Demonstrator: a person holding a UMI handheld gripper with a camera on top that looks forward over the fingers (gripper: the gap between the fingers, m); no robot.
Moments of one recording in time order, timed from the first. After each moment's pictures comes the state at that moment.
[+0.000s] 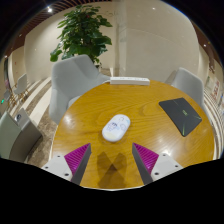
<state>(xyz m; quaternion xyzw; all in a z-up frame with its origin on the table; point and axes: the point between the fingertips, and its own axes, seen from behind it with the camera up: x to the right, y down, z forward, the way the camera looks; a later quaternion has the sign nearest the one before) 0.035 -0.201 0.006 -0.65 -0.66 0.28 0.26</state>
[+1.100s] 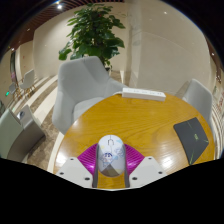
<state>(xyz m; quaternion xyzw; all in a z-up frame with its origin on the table) -0.051 -0.232 0.024 -0.61 -0.69 0.30 0.25</state>
